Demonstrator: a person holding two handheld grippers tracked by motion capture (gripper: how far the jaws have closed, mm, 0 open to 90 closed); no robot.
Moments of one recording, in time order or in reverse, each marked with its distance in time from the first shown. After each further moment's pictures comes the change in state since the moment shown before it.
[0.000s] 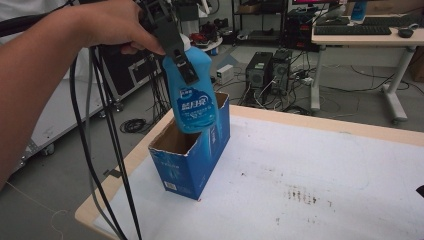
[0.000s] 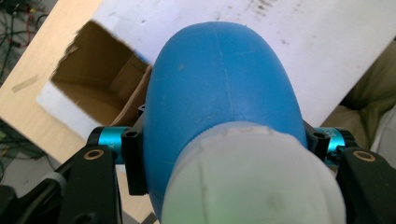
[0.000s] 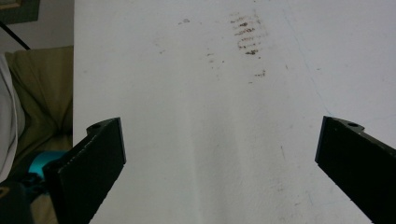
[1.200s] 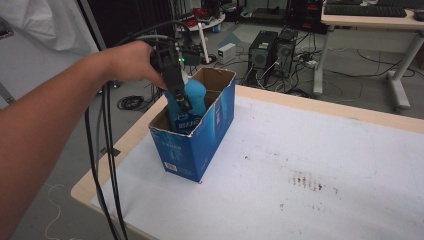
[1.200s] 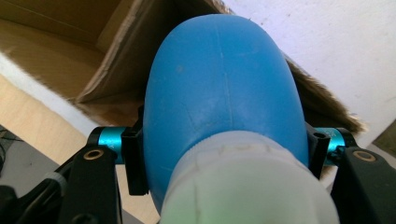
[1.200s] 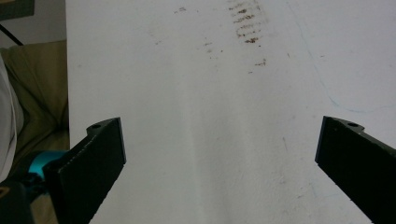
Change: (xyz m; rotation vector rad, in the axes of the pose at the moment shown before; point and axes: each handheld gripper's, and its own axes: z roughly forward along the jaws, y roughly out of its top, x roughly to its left) left arm 0.030 -0.053 0.123 0.117 0.012 0.043; right arm -0.003 0.000 0.007 0.041 0.004 0.031
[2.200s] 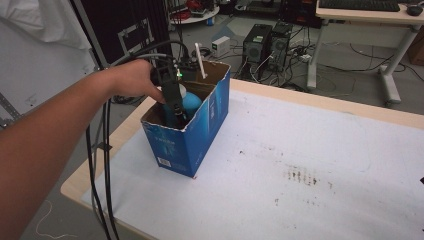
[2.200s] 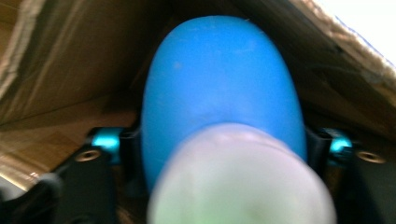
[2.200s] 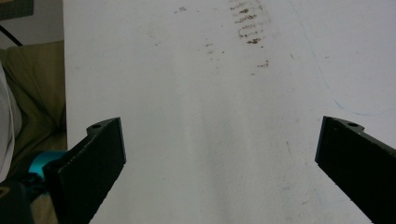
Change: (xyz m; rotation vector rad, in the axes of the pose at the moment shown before) left arm 0.007 -0.008 0.045 -0.032 -0.041 -0.045; right arm 0.001 0.003 0.007 0.004 -0.002 -0.003
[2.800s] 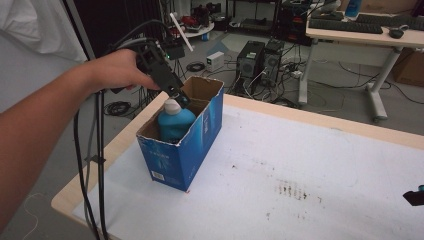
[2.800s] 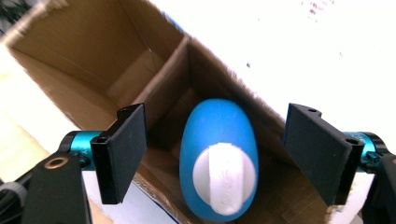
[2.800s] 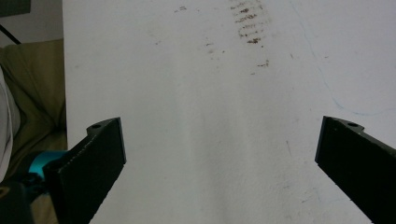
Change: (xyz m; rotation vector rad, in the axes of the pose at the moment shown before) left arm 0.000 0.002 -0.067 -0.286 0.015 -0.066; right arm 0.003 0.001 -0.001 0.006 -0.009 0.001
